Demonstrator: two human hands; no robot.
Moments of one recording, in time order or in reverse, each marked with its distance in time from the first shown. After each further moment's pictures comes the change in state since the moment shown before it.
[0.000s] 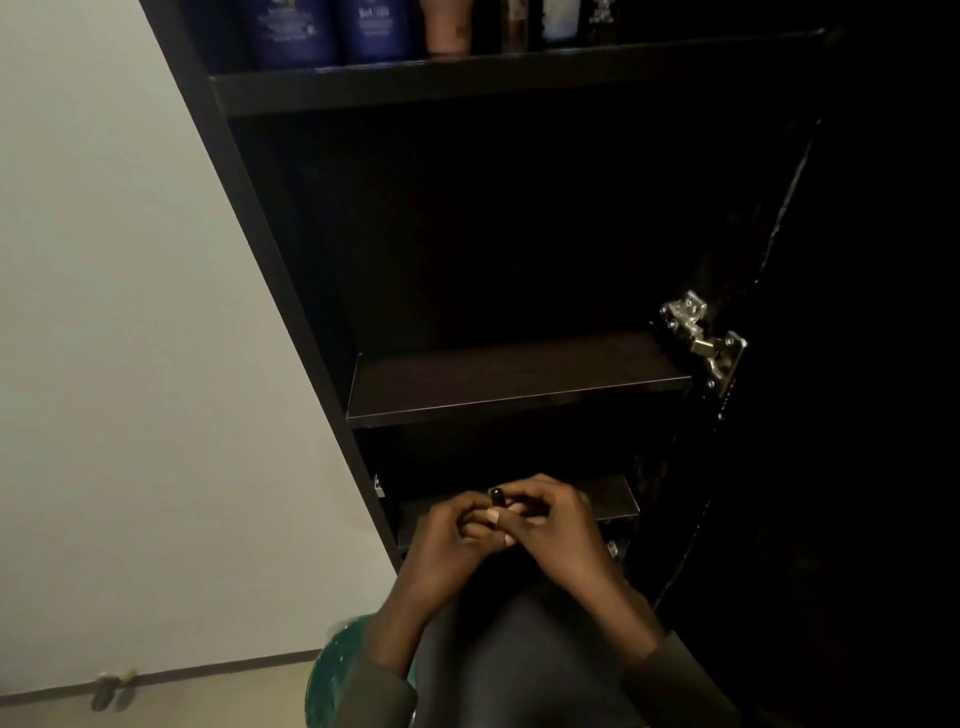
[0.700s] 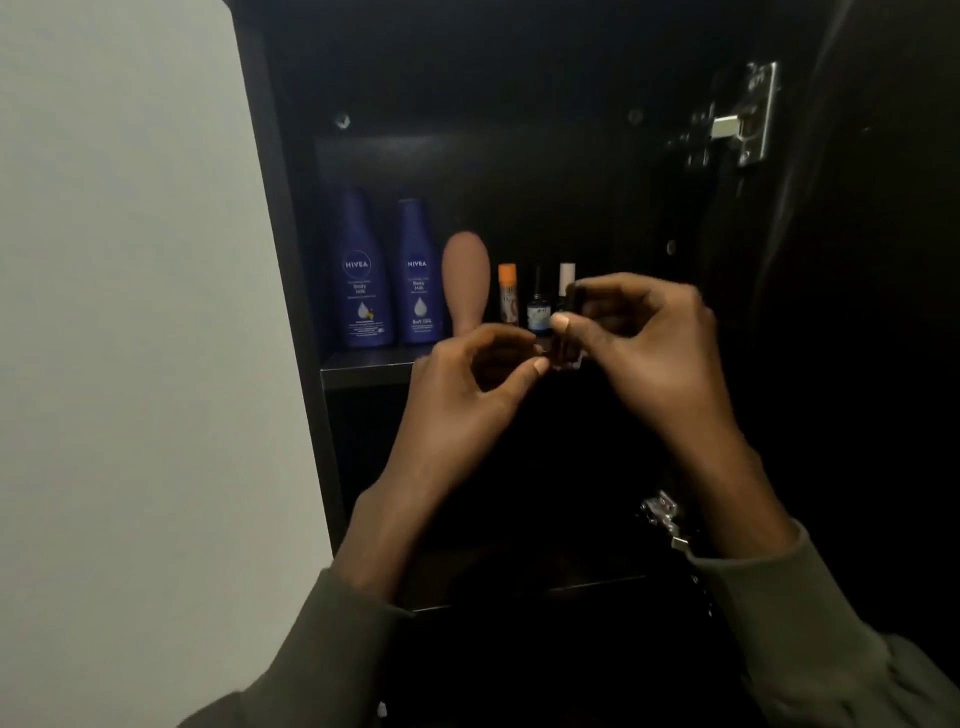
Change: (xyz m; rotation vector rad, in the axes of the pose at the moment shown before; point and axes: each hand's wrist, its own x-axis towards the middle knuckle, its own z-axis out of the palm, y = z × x) left_hand 0.026 0.305 -0.110 0.065 0.197 0.761; right_hand 0.058 -0.312 -0.163 -0.097 0.511 -0.572
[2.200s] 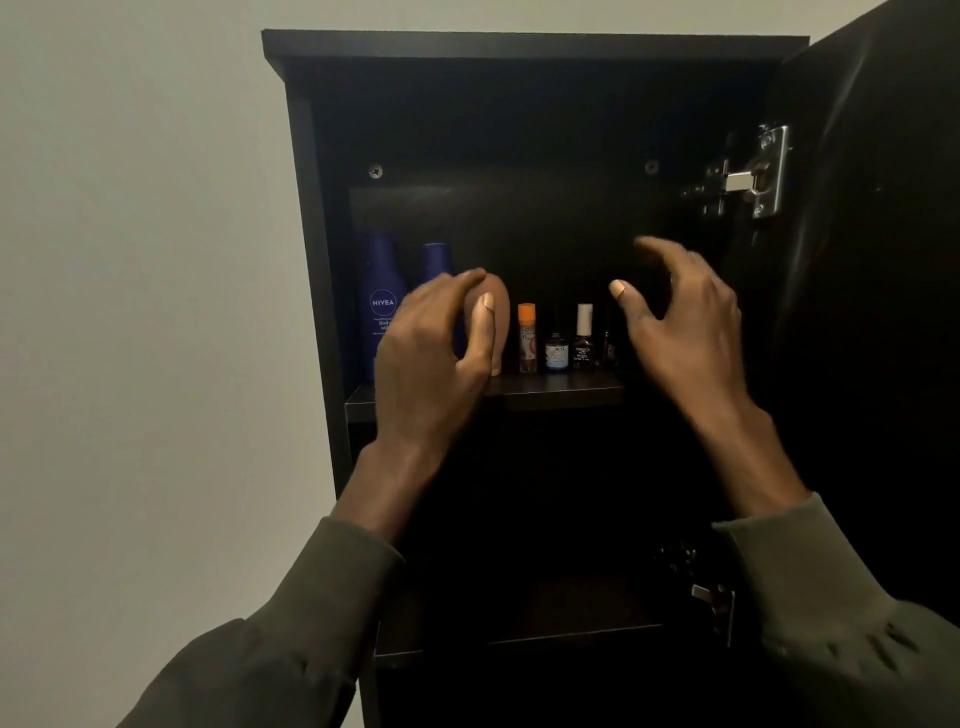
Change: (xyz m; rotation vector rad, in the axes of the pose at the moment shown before) left_hand 0.047 -0.014 -0.028 0.536 0.468 0.287; right_hand 0.060 0.014 0.001 -0.366 0.151 -0.122
